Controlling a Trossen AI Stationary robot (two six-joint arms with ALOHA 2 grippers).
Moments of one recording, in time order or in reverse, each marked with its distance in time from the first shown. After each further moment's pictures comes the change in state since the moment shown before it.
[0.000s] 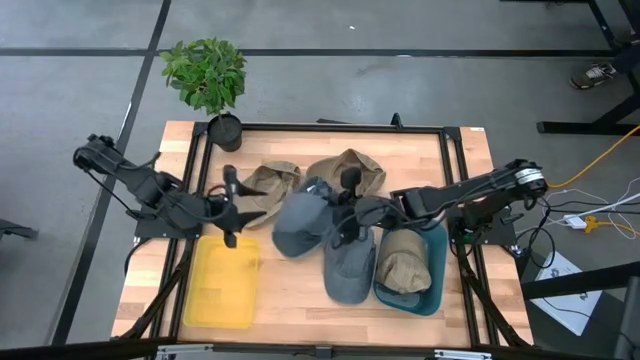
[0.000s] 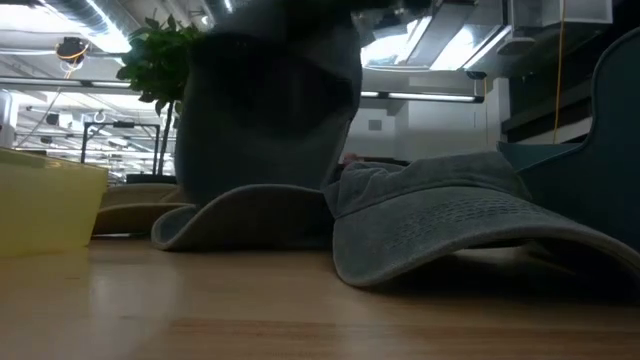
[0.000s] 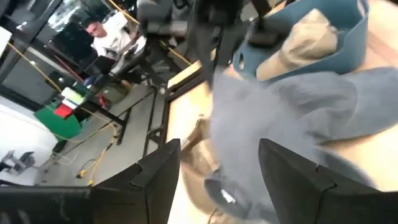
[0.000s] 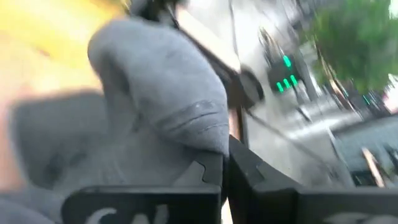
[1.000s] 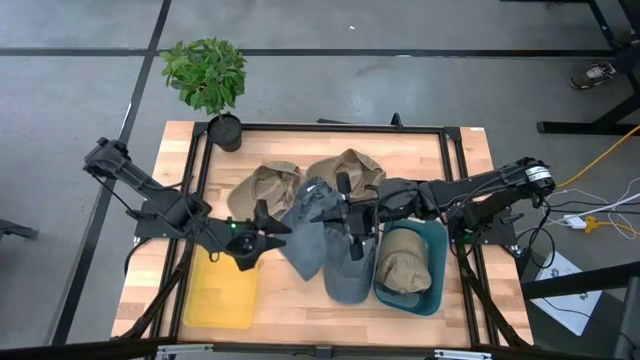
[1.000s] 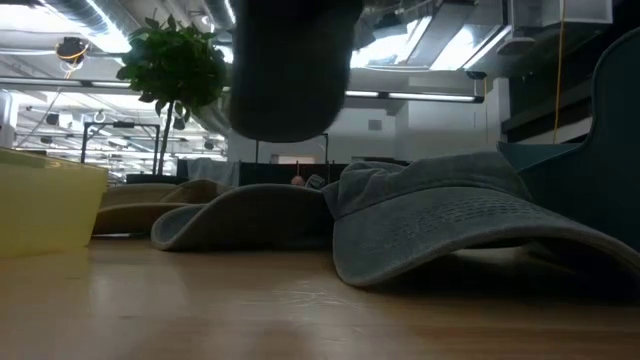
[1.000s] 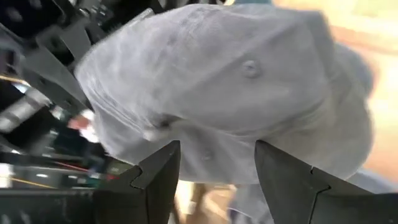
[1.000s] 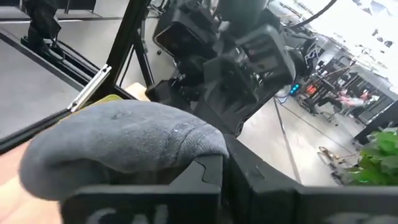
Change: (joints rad) left arm -0.028 0.241 0.000 0.280 0.153 0.521; right arm -0.026 -0.057 0.000 0.305 -0.518 0.009
